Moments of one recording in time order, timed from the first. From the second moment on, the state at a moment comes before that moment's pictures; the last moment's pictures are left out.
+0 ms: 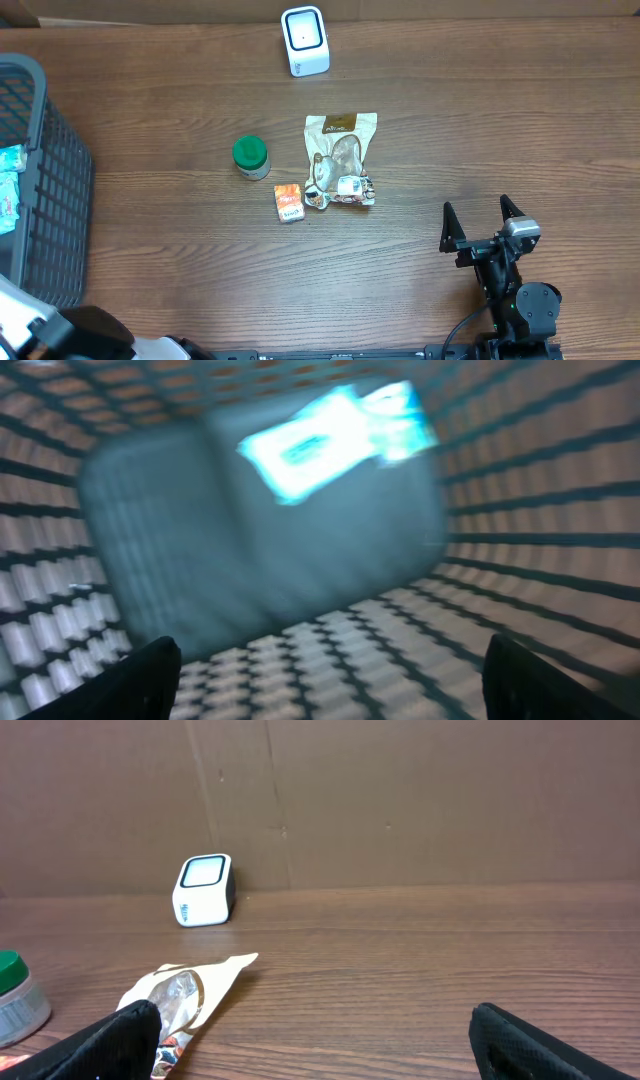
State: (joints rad) left arm 0.87 1.64 1.88 -1.33 -0.03 -0.53; right arm 0.05 0.01 0.02 -0.03 -0.10 0.10
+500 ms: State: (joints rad) left arm 0.88 1.99 1.88 -1.14 -0.20 -0.22; right arm 0.05 0.01 0.02 -0.03 -0.10 0.10
